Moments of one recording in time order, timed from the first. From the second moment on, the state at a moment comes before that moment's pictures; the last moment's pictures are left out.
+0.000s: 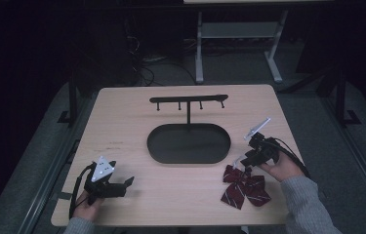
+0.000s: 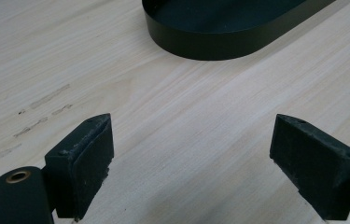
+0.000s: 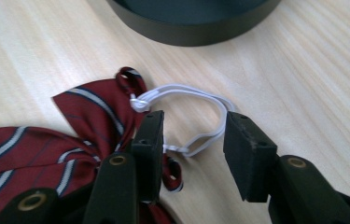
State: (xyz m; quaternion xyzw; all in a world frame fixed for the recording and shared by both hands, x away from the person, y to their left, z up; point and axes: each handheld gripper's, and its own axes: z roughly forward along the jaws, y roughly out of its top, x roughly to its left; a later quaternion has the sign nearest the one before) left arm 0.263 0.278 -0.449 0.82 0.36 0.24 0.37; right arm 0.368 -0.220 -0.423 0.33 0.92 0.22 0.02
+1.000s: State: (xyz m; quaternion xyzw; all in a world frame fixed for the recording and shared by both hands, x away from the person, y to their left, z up) left arm 0.262 0.275 -0.450 0.83 0.35 0.24 0.36; right arm 0.377 -0.214 -0.445 0.33 0.93 0.18 0.02
